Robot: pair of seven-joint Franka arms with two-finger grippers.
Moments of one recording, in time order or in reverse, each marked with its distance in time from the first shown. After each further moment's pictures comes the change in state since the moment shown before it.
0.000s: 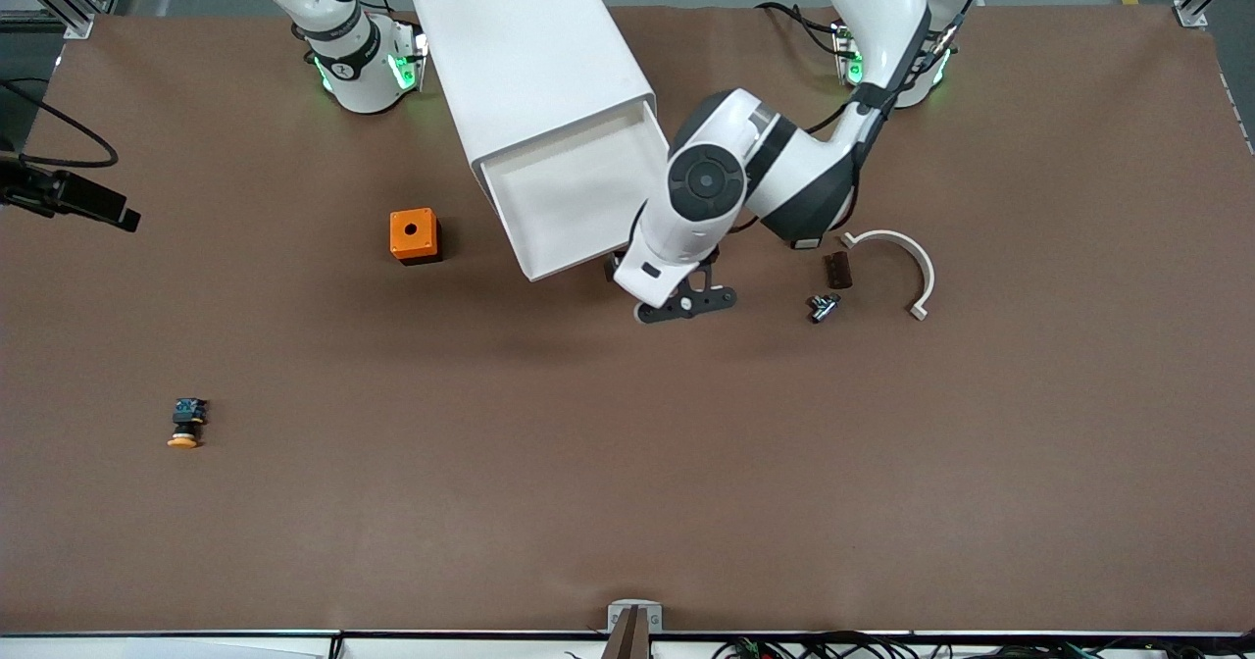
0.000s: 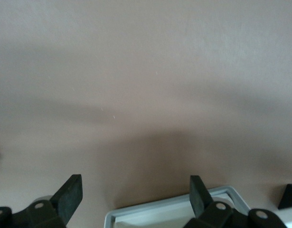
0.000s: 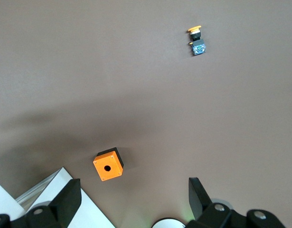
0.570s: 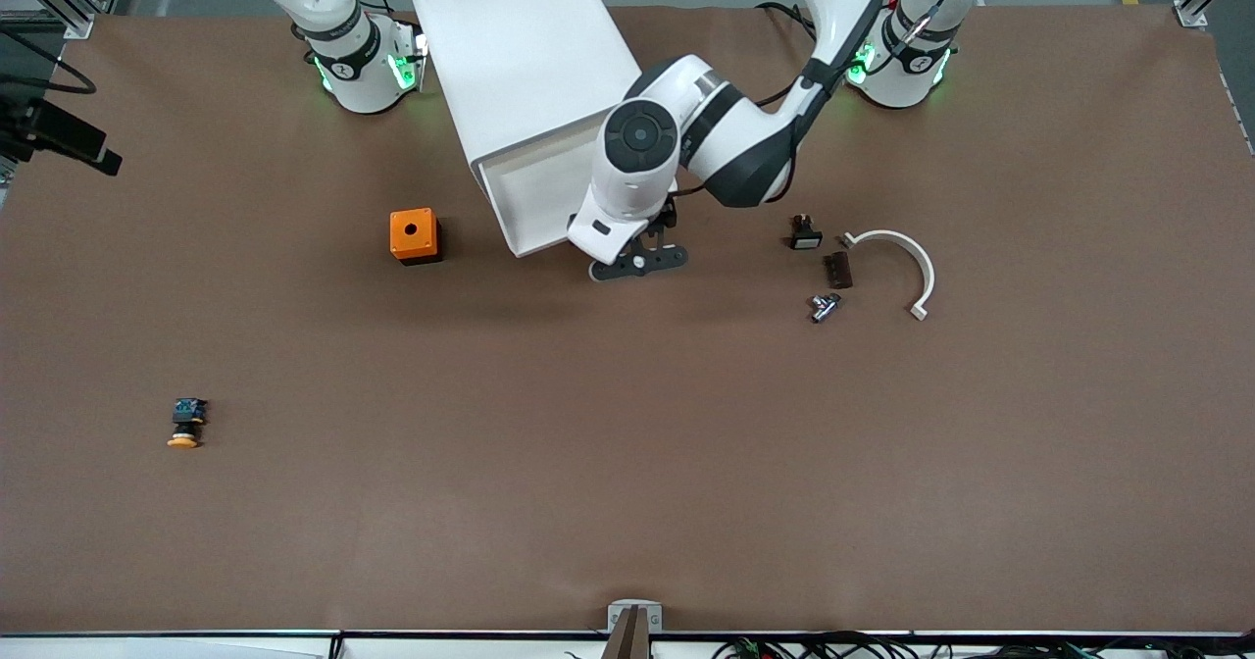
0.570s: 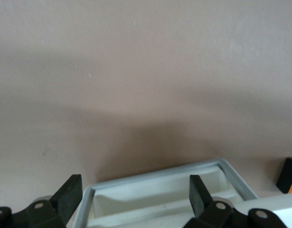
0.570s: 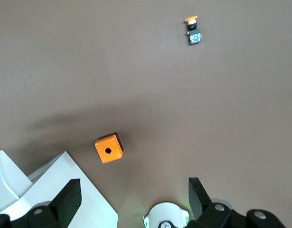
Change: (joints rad) left arm -0.110 0.000 -0.013 -0.018 0.000 0.016 -0.111; right arm 0.003 -0.091 0.004 -0.001 0.000 -0.099 0.000
